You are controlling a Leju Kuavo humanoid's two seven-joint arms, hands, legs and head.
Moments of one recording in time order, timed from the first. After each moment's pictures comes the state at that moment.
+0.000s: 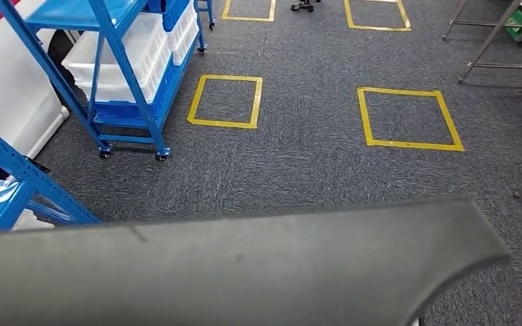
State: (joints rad) left arm -0.01 0.14 -0.27 -0.16 0.67 0.24 -0.29; right arm -0.28 -0.06 0.73 -1.80 -0.19 0.42 -0.56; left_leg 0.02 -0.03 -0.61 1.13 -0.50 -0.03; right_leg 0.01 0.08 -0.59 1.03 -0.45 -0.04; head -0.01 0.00
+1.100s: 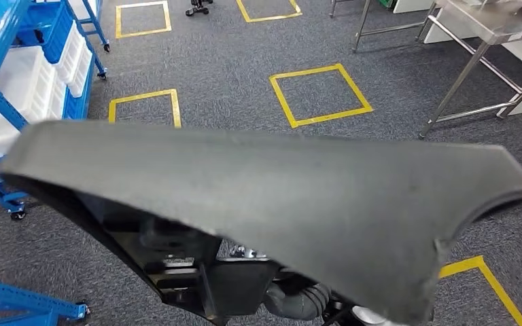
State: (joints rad) left arm -0.02 0.14 -0.24 -0.16 0.70 0.24 -0.35; right arm -0.27 -0.06 0.70 -1.78 -0.25 0.40 -0.57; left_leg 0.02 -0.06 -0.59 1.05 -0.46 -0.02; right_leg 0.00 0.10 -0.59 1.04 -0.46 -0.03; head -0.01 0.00
